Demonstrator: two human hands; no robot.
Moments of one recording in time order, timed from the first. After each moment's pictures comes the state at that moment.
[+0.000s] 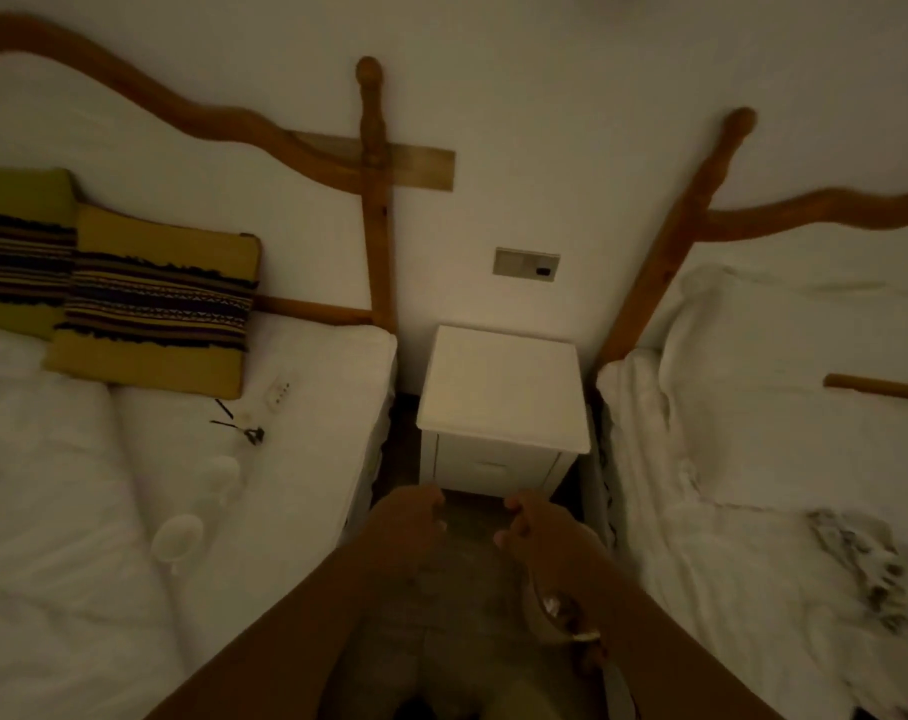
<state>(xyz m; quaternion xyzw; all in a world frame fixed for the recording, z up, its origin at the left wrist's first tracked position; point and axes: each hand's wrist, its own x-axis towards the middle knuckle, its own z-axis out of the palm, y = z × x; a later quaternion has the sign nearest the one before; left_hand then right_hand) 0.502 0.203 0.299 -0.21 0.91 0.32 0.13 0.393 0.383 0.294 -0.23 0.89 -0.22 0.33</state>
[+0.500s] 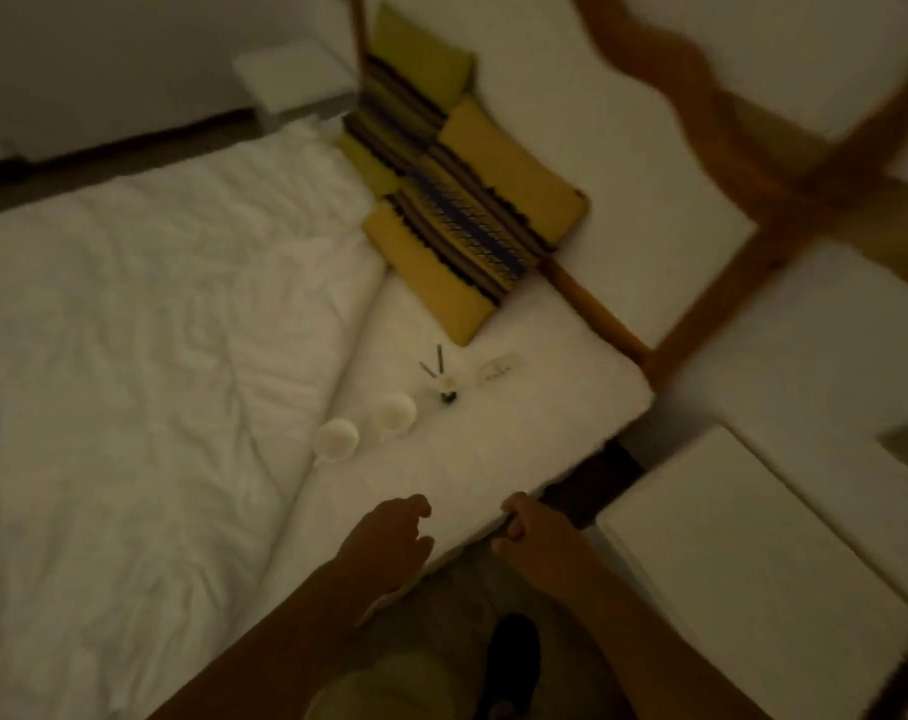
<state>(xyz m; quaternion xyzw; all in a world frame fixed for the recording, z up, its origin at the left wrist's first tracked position) 0.528 0.047 0.220 -0.60 0.71 0.37 0.04 0.301 0.076 0.196 -0.57 0.68 -0.05 0.45</state>
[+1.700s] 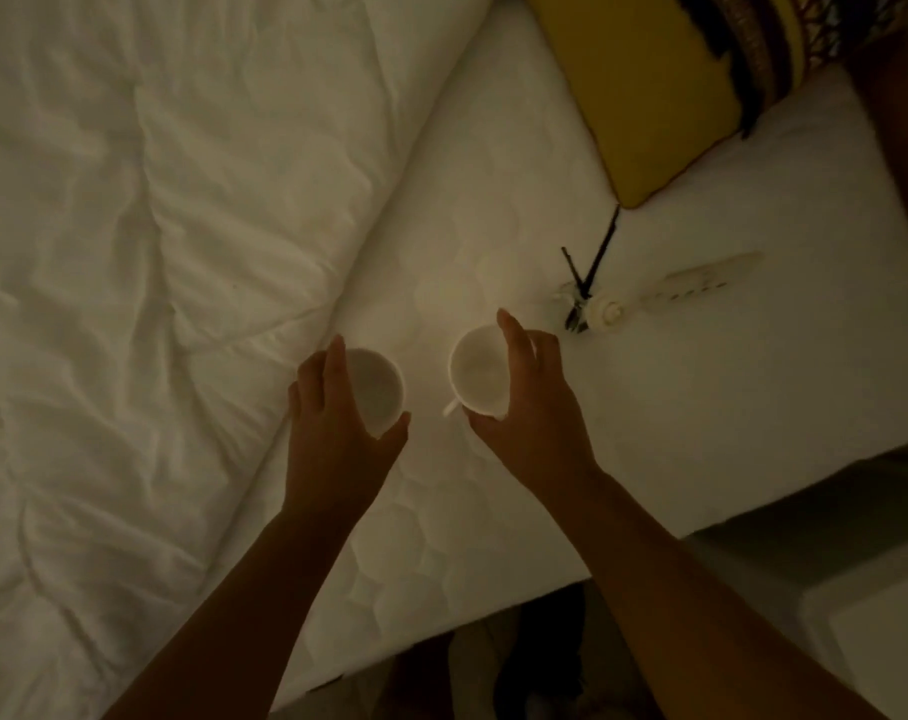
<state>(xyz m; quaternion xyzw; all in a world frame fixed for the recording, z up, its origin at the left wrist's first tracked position) 0.613 -0.111 -0.061 -0.78 0.56 0.22 -0.16 0.423 -0.154 -0.072 -0.69 0.64 -0.16 0.30</state>
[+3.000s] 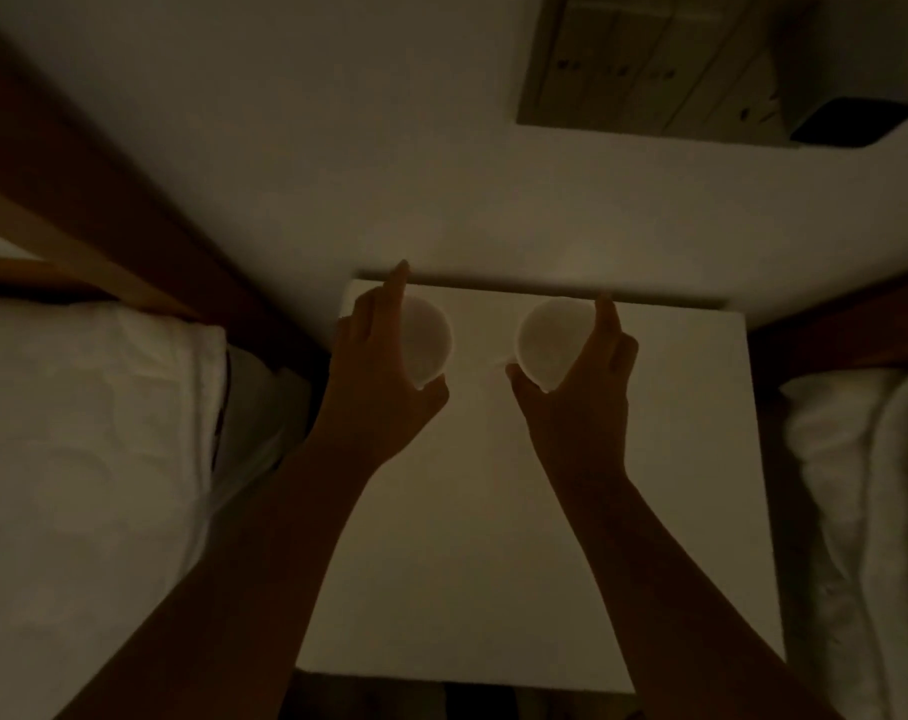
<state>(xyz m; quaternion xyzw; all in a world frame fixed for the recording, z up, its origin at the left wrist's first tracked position) -0.078 -0.067 -0.073 -0.23 0.91 0.34 -0.10 -0.156 0.100 -0.083 -0.08 0.93 -0.37 0.02</state>
